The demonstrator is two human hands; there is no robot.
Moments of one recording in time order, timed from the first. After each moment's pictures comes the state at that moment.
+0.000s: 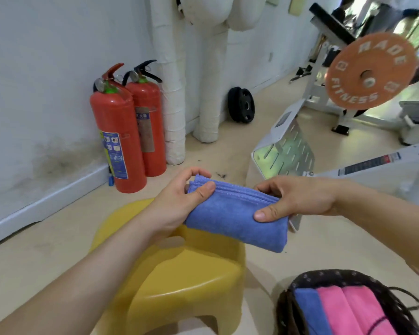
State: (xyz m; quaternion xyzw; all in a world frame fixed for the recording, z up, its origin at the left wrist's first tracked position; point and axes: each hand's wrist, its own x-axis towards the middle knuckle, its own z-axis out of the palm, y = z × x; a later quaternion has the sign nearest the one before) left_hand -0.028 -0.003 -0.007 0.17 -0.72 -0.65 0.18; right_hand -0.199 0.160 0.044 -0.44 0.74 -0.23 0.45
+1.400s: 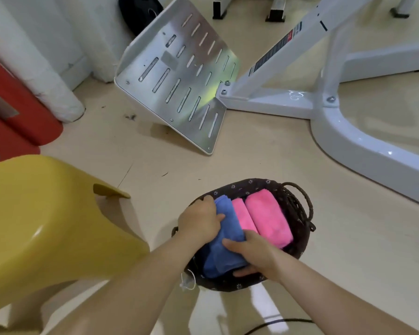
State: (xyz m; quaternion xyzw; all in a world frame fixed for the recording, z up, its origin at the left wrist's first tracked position) left_hand -0.212 0.260 -0.215 0.22 -0.95 -0.16 -0.17; right_hand -0.223 0.405 -0.233 0.07 0.68 -0.51 0.52
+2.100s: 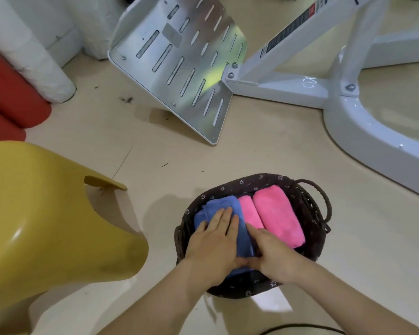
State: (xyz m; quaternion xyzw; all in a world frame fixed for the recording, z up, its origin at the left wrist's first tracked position) left_hand -0.174 0.277 -0.242 -0.01 -0.97 -0.07 -0.23; right_hand -0.245 0.427 -0.273 -0.29 0.82 -0.31 0.38
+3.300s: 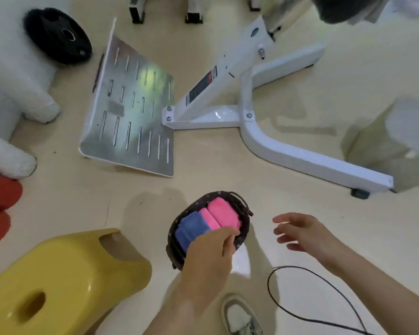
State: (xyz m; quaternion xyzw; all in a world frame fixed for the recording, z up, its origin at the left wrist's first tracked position) left_hand -0.167 0.325 0.061 0.03 -0.90 -0.41 -0.14; right_hand -0.227 0.537 0.061 0.21 0.77 -0.50 0.33
